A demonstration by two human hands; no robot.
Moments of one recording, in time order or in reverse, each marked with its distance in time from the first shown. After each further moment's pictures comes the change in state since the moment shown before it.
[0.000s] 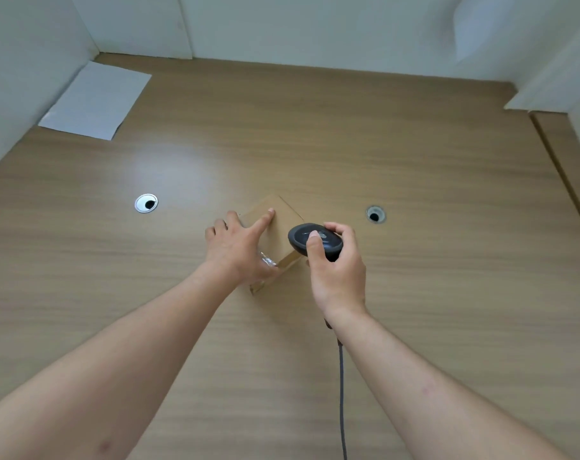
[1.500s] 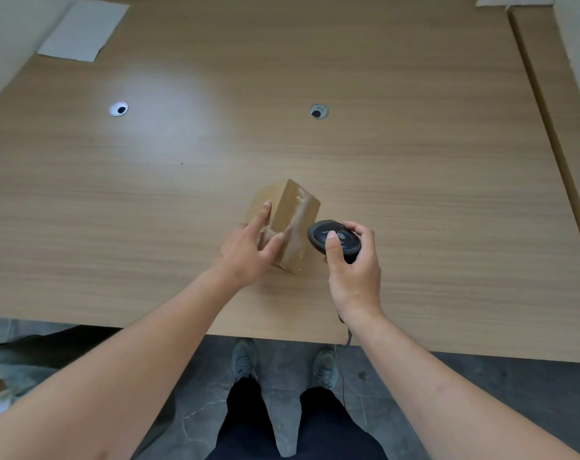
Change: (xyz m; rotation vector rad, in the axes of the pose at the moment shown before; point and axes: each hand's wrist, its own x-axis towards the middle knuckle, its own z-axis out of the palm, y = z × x) left_hand -0.258 0.189 0.142 -0.455 0.007 -0.049; right_hand -0.150 0.185 -0.263 0.047 -0.040 0.021
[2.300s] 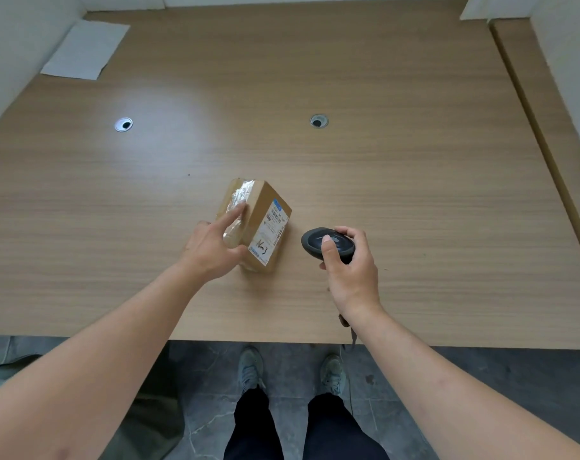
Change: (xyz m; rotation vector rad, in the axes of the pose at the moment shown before) left_hand 0.005 -0.054 -0.066 0.038 -0.013 -0.101; right_hand -0.017 -0.017 0.024 0.039 -0.035 0.052
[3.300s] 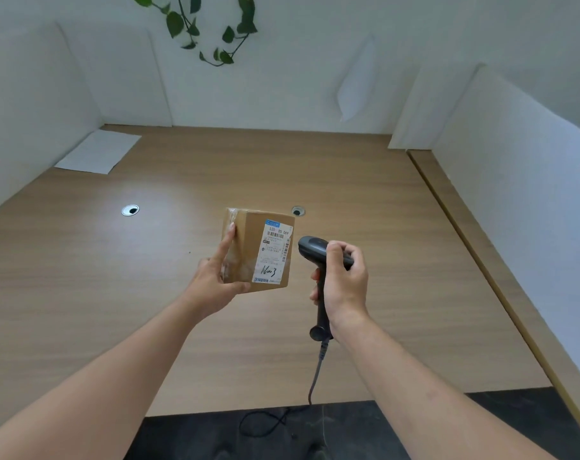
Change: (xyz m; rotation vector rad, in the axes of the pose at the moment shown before) left_hand -0.025 0.012 -0.076 -0.596 -0.030 0.285; right_hand -0.044 -0.131 0.017 0.381 0.153 -0.058
